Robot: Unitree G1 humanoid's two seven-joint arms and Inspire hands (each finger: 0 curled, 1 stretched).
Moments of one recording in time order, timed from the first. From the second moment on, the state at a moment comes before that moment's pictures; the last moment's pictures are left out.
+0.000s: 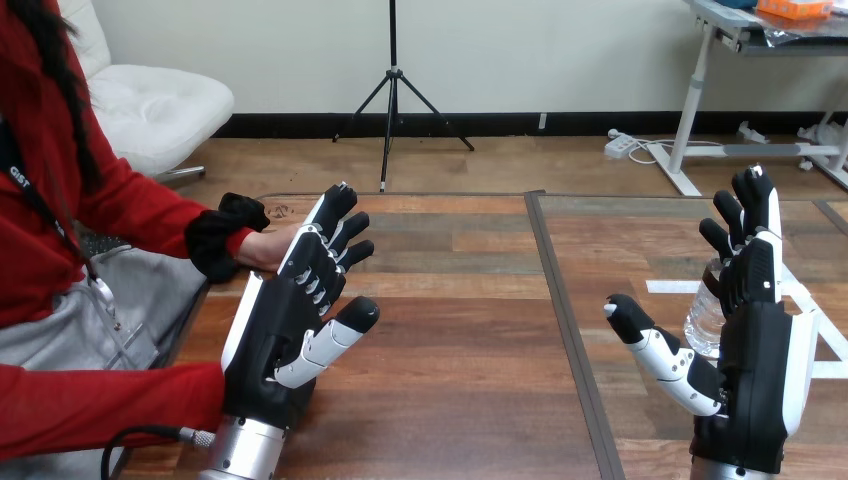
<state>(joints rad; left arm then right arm) -0.19 0.04 0.07 0.82 -0.26 -0.98 -0.47 0.04 -0.04 -0.13 0.48 -0.33 -1.06 -0.44</state>
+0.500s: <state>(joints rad) -0.20 0.04 0.08 0.82 -0.27 -0.98 -0.48 0.04 -0.04 -0.13 0.48 -0.35 -1.06 -0.46</state>
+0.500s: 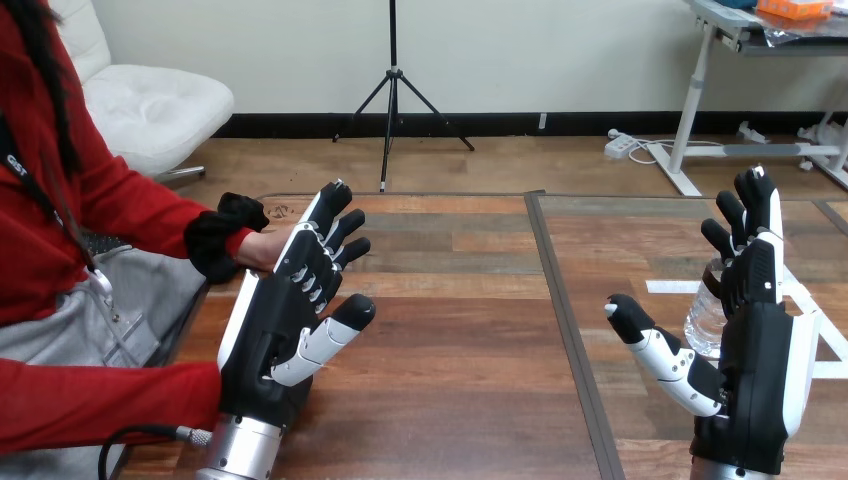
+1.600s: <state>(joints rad) -0.20 0.04 0.09 0.82 -0.26 -0.98 -0.48 0.04 -0.04 -0.13 0.48 -0.36 -1.06 -0.46</state>
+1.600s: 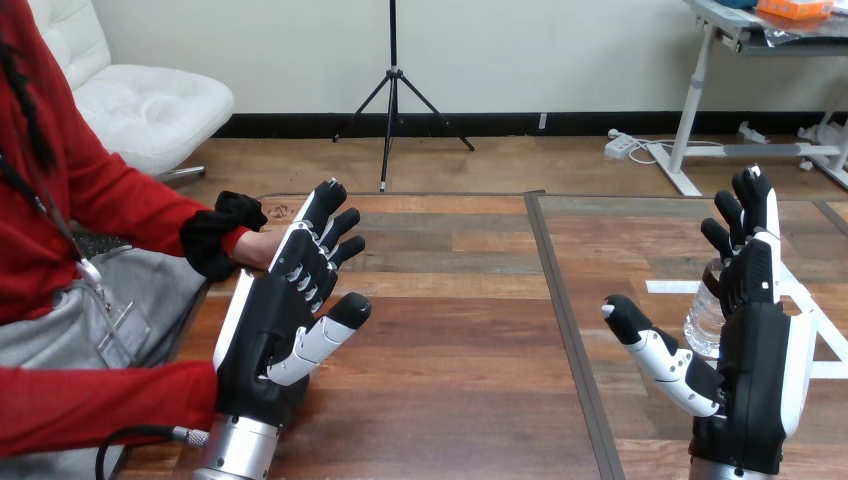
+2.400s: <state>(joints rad) -0.20 0.04 0.10 0.82 -0.27 -0.98 -0.49 0.04 -0.04 -0.13 0.49 -0.36 -1.06 -0.47</state>
